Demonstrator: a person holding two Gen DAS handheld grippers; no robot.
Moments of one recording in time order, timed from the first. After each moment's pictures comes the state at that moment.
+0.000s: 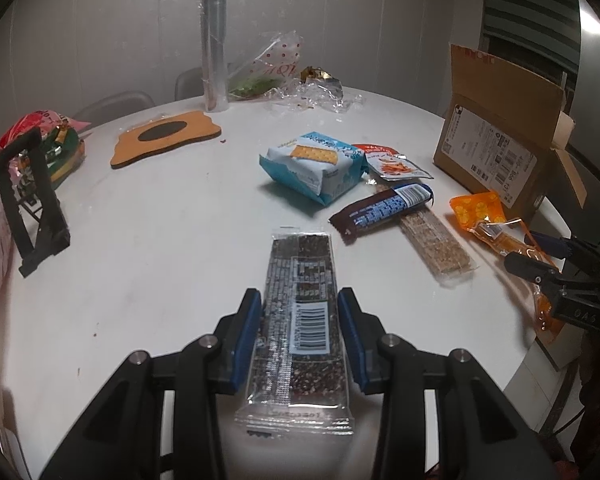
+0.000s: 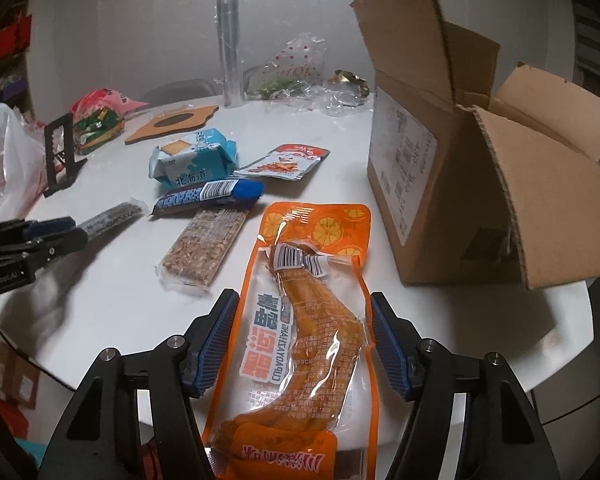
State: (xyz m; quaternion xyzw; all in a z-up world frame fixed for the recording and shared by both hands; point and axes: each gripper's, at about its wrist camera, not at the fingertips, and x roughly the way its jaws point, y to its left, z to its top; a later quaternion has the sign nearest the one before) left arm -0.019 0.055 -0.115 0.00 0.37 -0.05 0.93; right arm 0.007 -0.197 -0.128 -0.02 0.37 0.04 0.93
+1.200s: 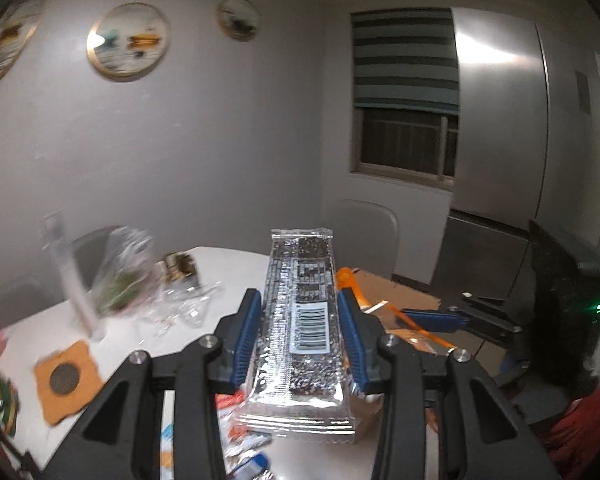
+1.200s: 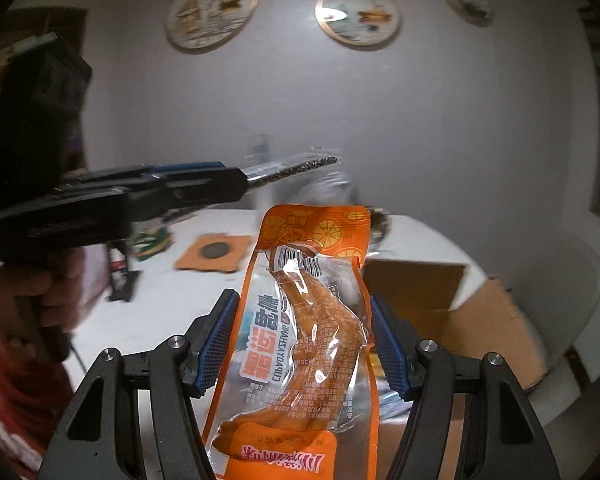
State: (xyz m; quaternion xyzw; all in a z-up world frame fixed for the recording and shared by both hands) left arm 0.072 -0.104 0.128 0.06 0.20 -0.26 0.94; right arm 0.024 -0.271 0.068 -0.02 0.24 0.12 0.96
